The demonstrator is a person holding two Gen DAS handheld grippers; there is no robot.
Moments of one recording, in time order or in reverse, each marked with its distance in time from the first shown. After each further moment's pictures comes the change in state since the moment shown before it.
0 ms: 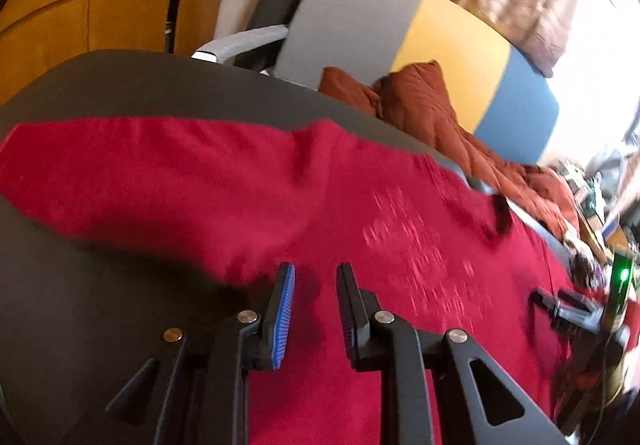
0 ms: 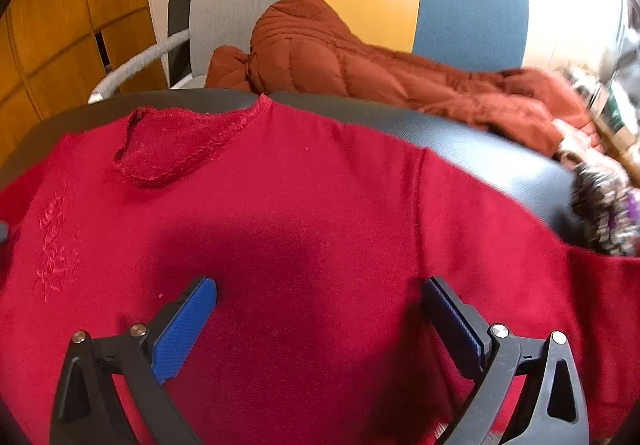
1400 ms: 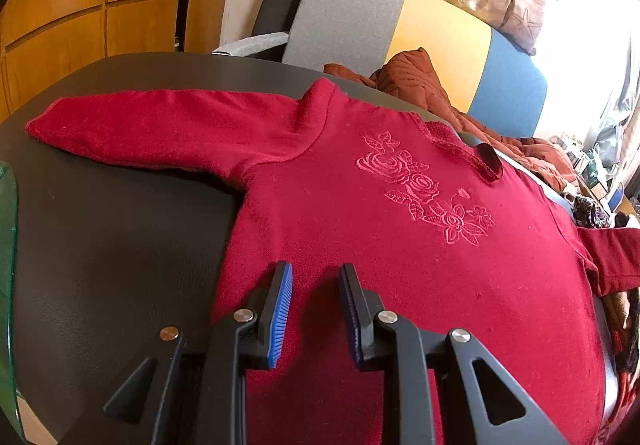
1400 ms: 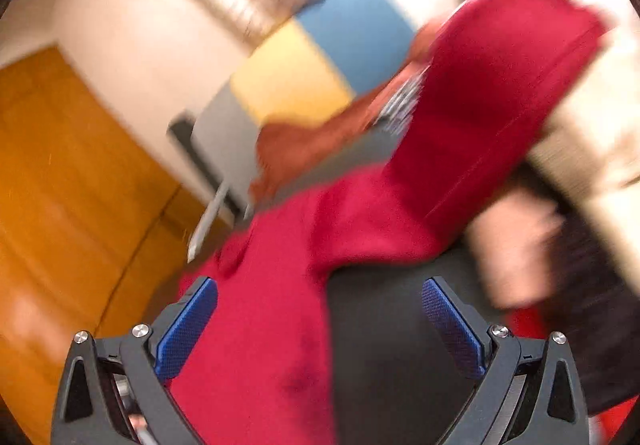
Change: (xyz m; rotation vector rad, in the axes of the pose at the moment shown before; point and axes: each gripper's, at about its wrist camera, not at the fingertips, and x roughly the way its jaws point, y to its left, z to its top) left arm -0.041 0.006 -0.078 0.070 -0.050 0.050; right arm -0.189 -0.191 -0.177 0.679 -0.354 0.379
